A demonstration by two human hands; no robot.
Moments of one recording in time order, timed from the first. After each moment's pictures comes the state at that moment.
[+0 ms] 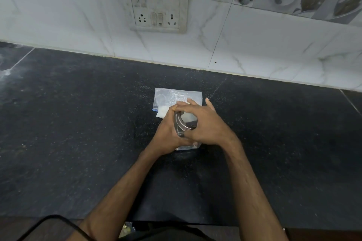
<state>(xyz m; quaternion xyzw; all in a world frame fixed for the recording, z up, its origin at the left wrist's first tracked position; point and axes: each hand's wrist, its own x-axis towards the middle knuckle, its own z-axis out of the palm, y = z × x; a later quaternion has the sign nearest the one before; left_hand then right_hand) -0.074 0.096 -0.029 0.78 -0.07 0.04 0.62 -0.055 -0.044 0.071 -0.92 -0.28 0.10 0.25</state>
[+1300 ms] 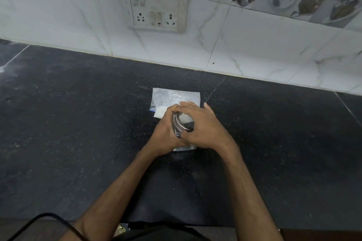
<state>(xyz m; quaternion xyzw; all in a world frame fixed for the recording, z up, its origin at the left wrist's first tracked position) -0.073 0.097 -0.032 0.78 -0.08 0.03 0.62 -0.065 -0.039 0.080 -0.94 -0.26 0.10 0.20</state>
